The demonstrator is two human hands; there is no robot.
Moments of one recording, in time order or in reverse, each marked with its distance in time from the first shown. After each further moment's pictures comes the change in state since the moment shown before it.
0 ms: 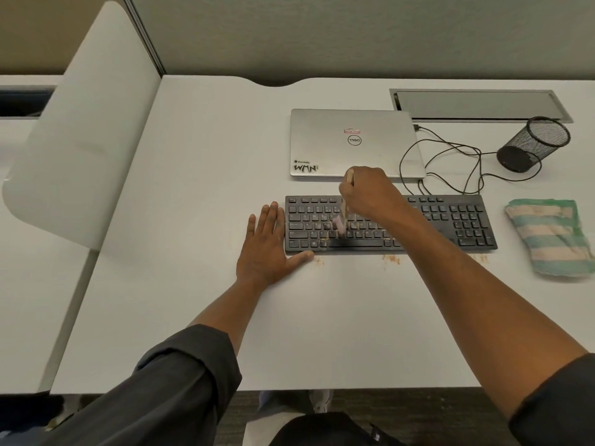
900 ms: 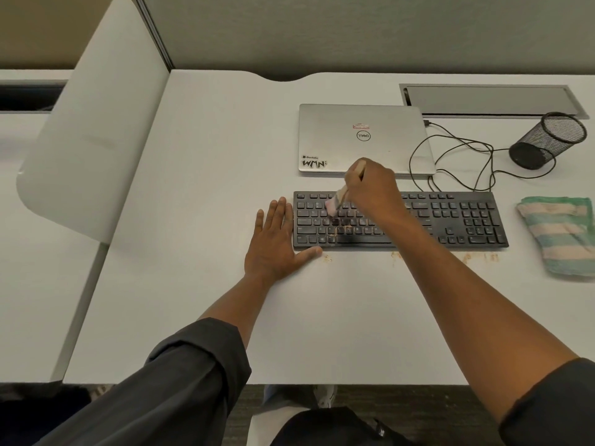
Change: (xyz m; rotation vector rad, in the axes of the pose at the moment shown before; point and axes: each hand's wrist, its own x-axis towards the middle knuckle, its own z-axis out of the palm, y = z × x) left_hand 0.000 0.000 -0.001 -0.024 -0.009 -0.004; right_hand -0.004 -0.010 0.017 0.238 0.162 0.103
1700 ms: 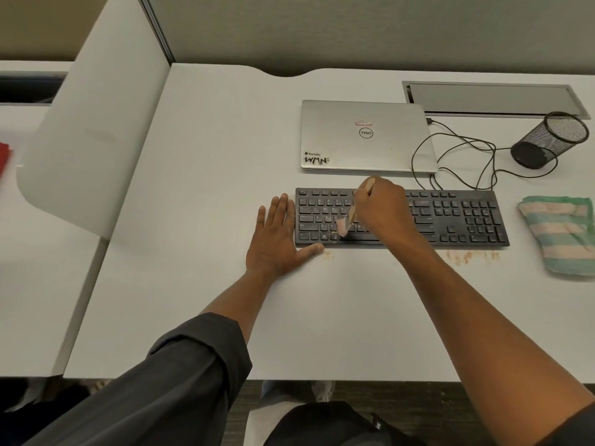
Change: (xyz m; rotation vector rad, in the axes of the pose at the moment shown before) left_hand 0.000 0.000 0.001 -0.011 0.013 0.002; right_hand -0.030 0.008 0.001 -0.082 0.030 0.059
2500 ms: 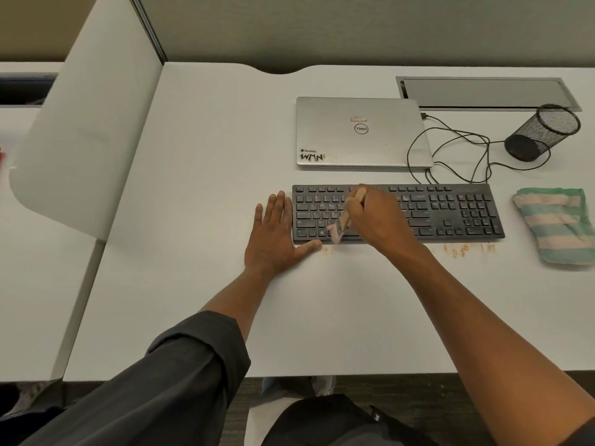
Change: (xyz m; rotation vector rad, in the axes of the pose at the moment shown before) left_hand 0.001 -0.001 0.000 -0.006 -0.007 0.004; right_hand -0.022 0.006 0.001 -0.012 -0.088 -0.138
